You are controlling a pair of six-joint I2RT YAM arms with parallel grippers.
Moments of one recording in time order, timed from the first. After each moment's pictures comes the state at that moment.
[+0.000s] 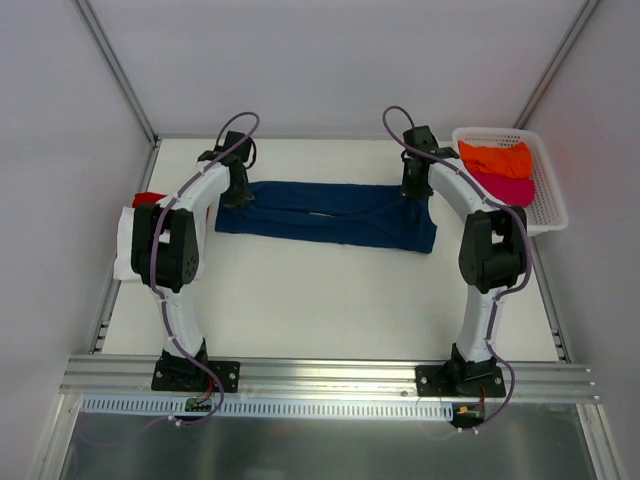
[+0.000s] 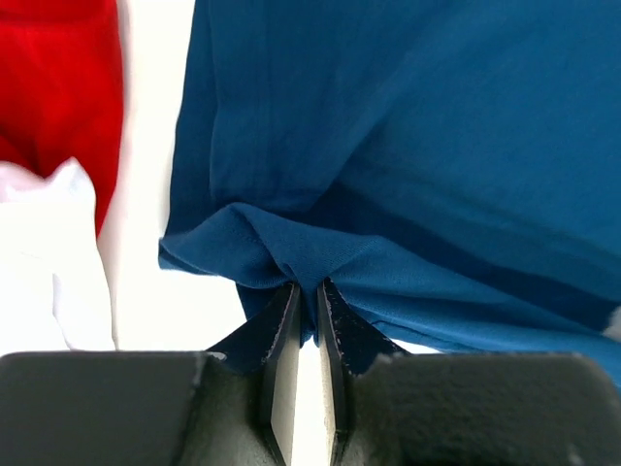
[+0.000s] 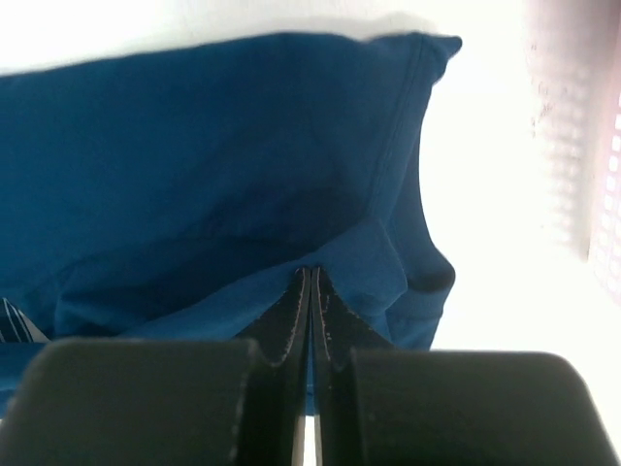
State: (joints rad) left arm -0.20 1.95 1.55 -0.75 -0.24 -0.43; right arm 0.26 2.00 1.68 -0.74 0.25 0.31
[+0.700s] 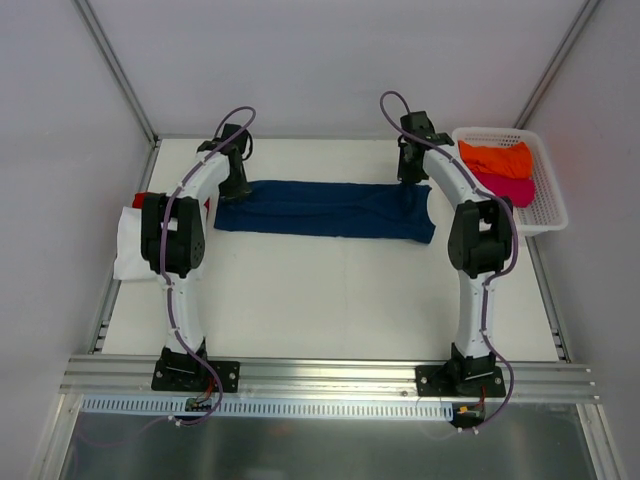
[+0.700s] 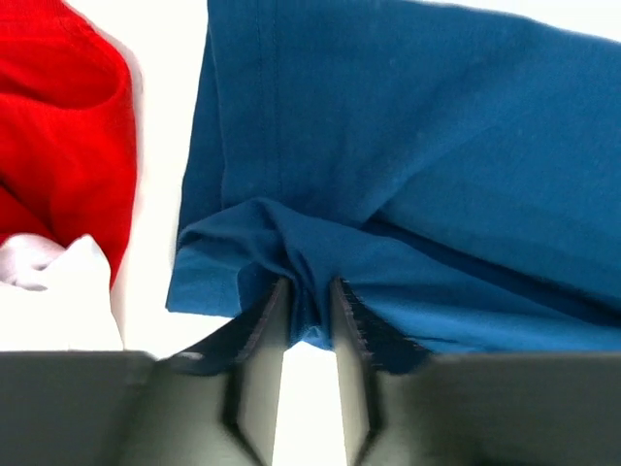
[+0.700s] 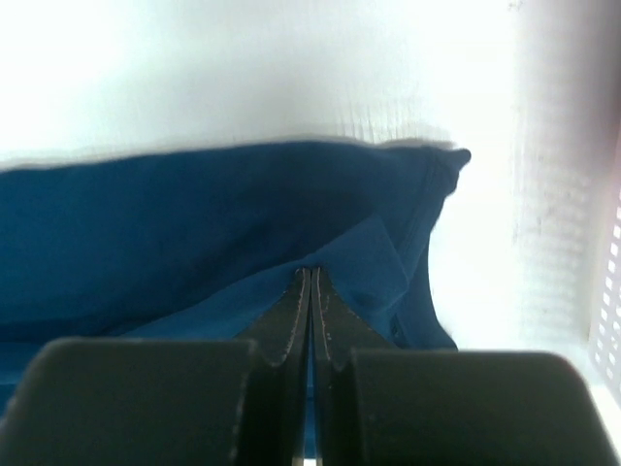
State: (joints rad) left arm -0.16 2.10 1.75 -0.83 -0.23 -0.40; right arm 0.24 2.17 1.94 -0.79 0.22 0.27
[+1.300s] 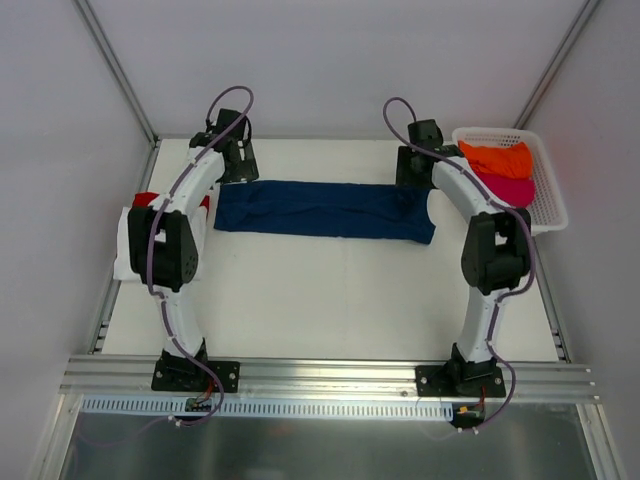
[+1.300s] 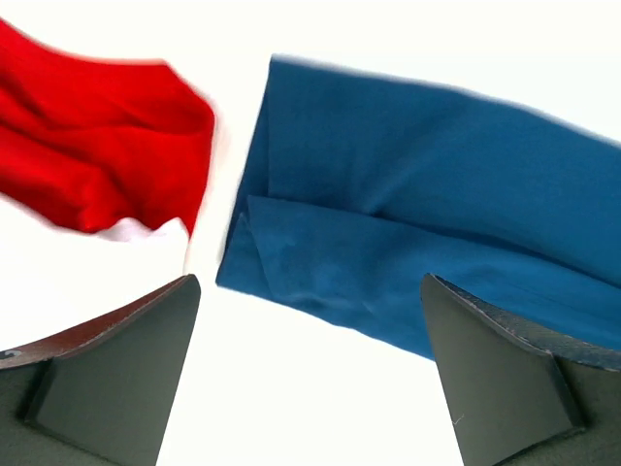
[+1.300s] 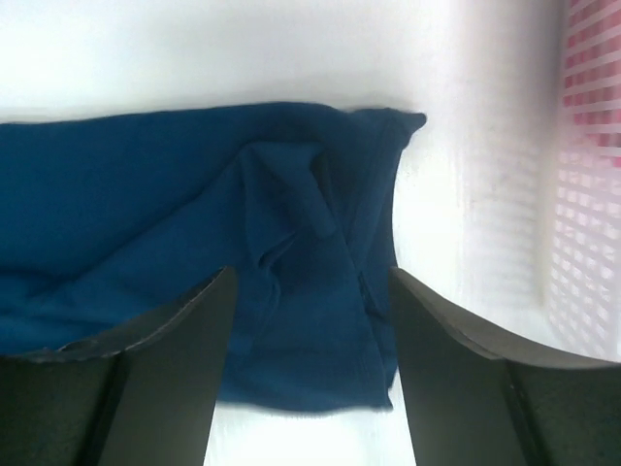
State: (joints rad) left arm -0.18 1.99 1.77 -0.83 -0.33 -0.39; right arm 0.25 2.04 1.73 -0.66 0.25 0.23
